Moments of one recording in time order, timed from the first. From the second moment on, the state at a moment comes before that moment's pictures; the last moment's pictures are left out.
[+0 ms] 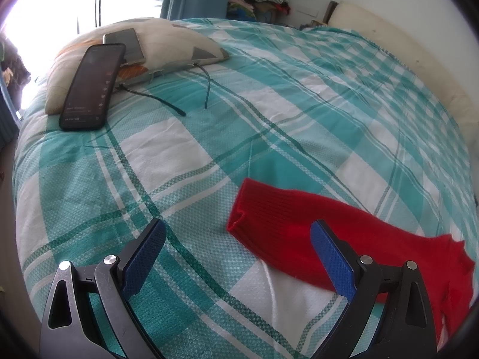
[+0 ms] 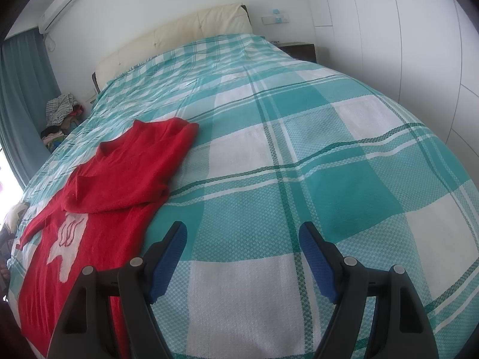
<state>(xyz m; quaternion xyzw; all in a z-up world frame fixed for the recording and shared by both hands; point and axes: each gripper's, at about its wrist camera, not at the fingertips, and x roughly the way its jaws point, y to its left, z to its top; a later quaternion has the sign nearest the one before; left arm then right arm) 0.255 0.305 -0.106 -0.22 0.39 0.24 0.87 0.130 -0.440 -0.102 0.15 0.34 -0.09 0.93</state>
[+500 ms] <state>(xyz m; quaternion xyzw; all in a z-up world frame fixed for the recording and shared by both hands) 0.256 0.302 -0.106 -0.21 0.38 0.24 0.87 0.130 -0.439 -0.101 0.15 0.34 -0.09 0.93</state>
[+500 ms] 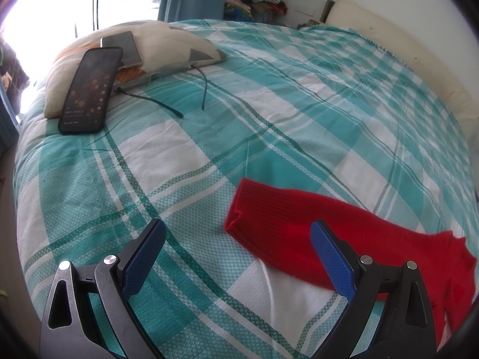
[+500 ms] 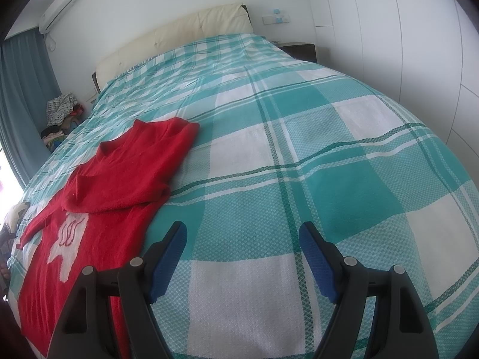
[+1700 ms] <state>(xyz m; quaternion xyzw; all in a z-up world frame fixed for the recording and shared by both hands) 0.319 0.021 0.088 -0.06 0.31 -0.13 0.94 0.123 -0.444 -0.087 0.18 0.31 -0.06 0.93</state>
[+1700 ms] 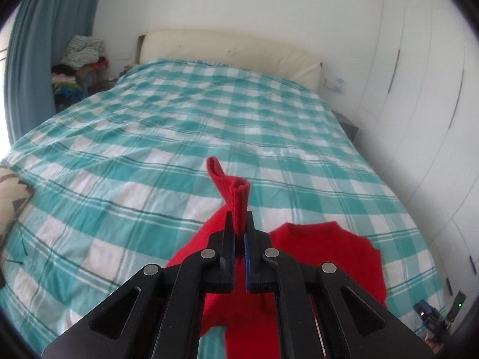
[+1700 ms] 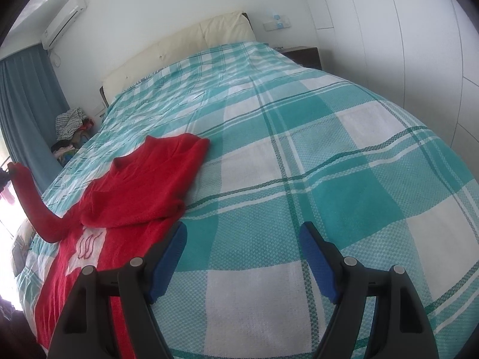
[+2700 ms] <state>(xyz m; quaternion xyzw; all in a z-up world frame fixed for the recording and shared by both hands) 0.260 0.097 -0.082 -0.07 0.44 -0.01 0.90 0.125 -0.438 -0.087 0.14 0.31 -0.09 0.93</state>
